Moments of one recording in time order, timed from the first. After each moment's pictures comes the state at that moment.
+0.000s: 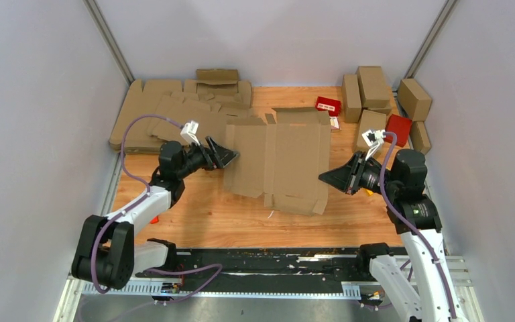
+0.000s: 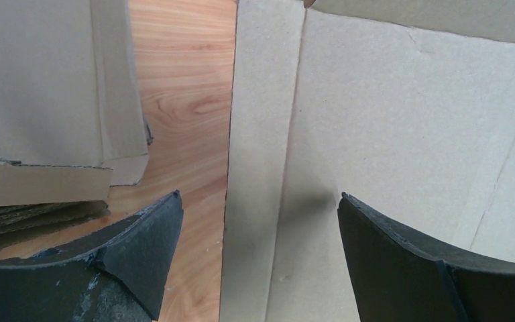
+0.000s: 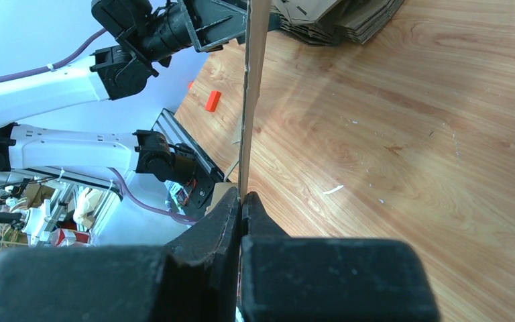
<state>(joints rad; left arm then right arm) -0.23 1.20 0.51 0.50 0.53 -0.68 0.10 0.66 0.83 -0.49 -0.87 0.48</state>
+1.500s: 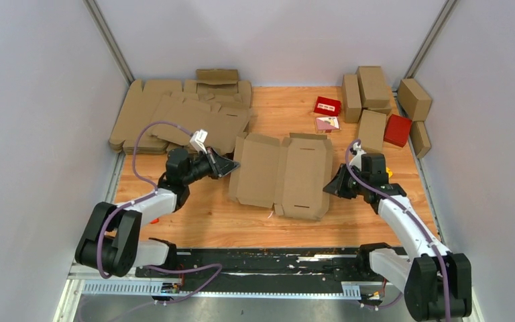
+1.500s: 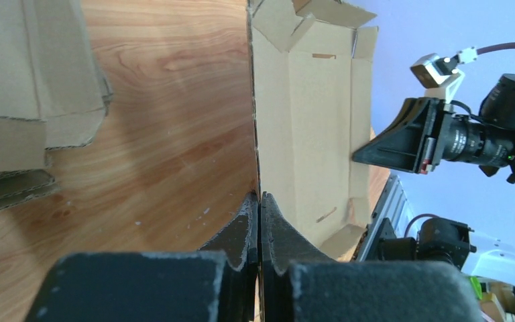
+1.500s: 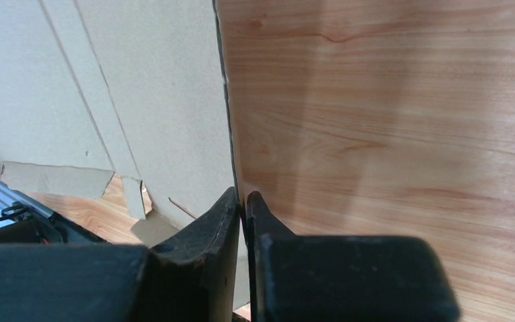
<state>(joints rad) -0.28 1.30 0.42 0.66 0.62 -0.72 0.10 1.00 0.56 -0.38 -0.43 0.40</state>
